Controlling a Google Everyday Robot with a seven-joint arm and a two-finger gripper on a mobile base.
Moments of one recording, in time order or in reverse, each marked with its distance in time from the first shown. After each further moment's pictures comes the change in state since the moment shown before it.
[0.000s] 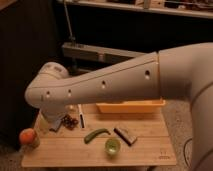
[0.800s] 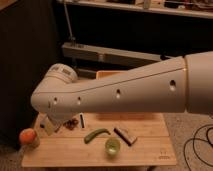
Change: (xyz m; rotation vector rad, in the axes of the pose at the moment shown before) arm 0.018 -0.005 -0.022 0.024 -0.029 0.020
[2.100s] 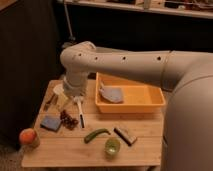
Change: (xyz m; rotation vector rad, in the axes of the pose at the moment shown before) arm -0.065 -0.087 0.045 -0.229 0.093 -0.023
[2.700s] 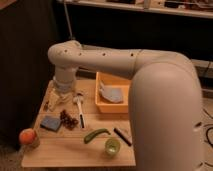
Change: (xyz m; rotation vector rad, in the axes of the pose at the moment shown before) arm -0.036 0.020 0.043 -0.052 0.119 -0.099
